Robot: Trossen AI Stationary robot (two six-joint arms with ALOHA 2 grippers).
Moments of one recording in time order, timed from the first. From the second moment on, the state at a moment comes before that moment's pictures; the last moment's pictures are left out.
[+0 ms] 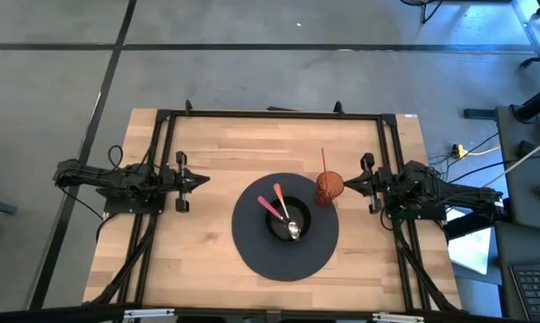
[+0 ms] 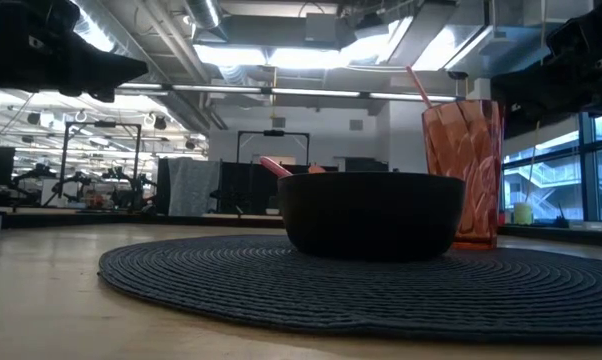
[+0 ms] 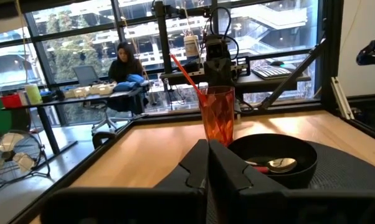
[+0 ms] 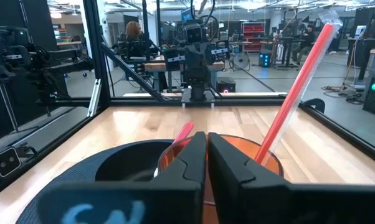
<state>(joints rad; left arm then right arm) -0.15 0.04 0.01 0.12 -0.29 0.14 -0.14 0.00 0.01 0.05 -0.18 0.02</state>
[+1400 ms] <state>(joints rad) -0.15 0.04 0.01 0.12 -0.29 0.14 -0.14 0.00 0.01 0.05 -0.18 0.02</state>
